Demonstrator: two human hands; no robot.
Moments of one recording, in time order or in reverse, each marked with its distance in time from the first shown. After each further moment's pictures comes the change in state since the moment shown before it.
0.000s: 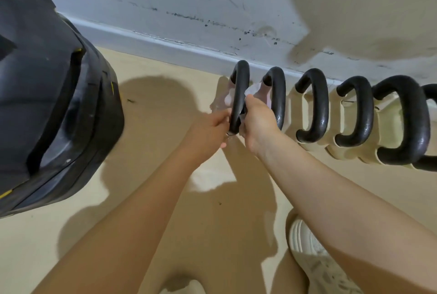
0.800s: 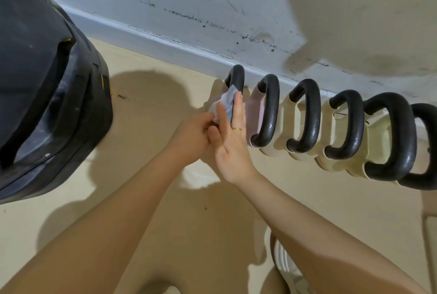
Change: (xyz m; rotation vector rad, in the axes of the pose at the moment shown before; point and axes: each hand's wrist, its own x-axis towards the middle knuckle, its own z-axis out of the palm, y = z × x) left_hand 0.011 -0.011 -0.004 0.271 0.080 0.139; right_hand -0.013 0.049 -0.014 -0.832 -0.189 -0.721
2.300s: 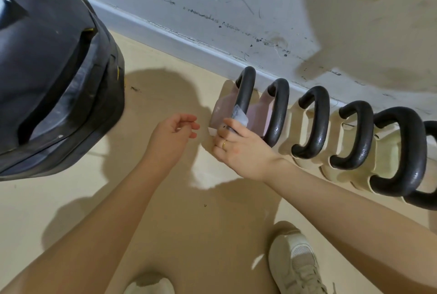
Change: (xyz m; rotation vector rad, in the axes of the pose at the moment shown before) left_hand -0.027 -0.022 -0.012 -0.363 0.365 -0.222; right_hand 0.017 0.035 -0.032 -1.177 -0.306 -1.060
